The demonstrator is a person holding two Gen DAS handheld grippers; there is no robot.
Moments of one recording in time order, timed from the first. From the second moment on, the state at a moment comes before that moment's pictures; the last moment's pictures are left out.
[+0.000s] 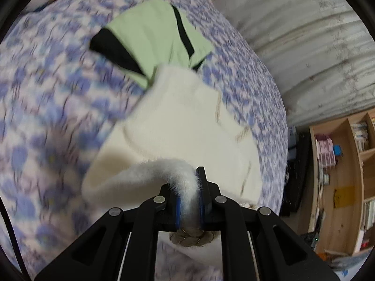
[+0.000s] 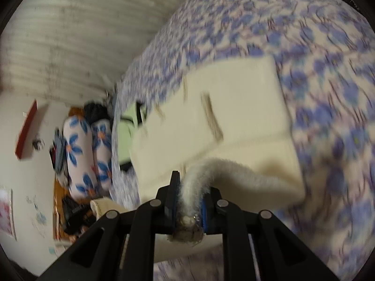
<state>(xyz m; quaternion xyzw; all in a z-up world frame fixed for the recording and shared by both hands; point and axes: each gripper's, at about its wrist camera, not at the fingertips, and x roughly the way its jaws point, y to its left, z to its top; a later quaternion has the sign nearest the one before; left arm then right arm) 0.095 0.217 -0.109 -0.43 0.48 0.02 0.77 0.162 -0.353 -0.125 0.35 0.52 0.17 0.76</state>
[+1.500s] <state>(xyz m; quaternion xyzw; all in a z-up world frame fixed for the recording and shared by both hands) 0.284 0.201 -0.200 -0.04 0.55 0.00 0.84 0.336 -0.329 -0.246 0.10 0.56 0.13 0.81</state>
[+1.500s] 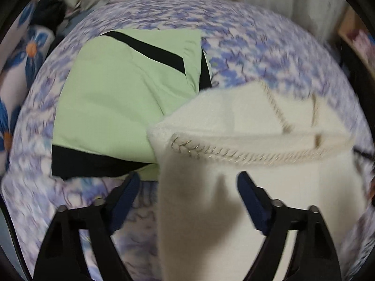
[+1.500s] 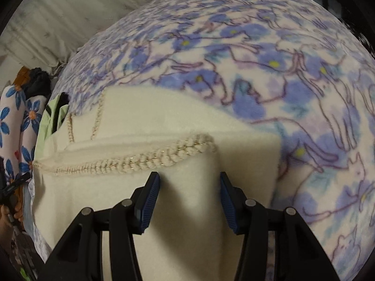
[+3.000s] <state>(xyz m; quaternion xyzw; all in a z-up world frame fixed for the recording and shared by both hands) 0.394 0.157 -0.228 0.04 0.51 0.15 0.85 0.384 -0.331 -0.257 0.09 0.50 -0.02 0.86</state>
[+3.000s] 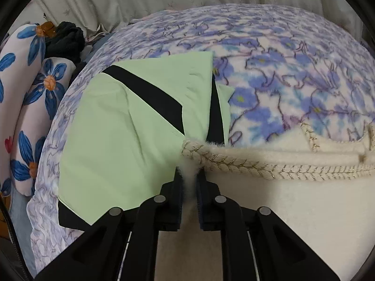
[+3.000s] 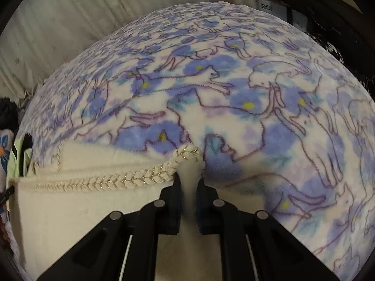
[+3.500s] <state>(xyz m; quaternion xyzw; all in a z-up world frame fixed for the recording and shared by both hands) 0.305 0.108 -0.158 0.02 0.40 0.13 0.91 0.330 -0.260 -0.187 0.08 0.45 0.07 0.89</state>
